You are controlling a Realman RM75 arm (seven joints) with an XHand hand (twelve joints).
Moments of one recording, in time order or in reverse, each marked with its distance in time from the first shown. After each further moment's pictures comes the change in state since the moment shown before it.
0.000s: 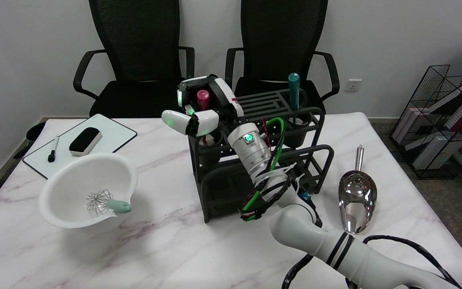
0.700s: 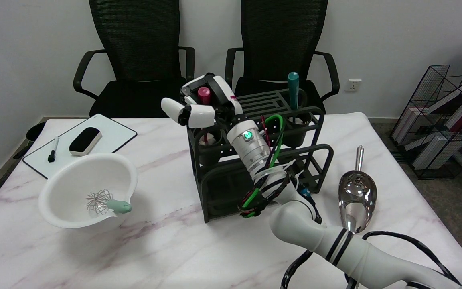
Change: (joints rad) arm 0.021 0.007 -0.006 -0.010 0.001 -0.007 0.001
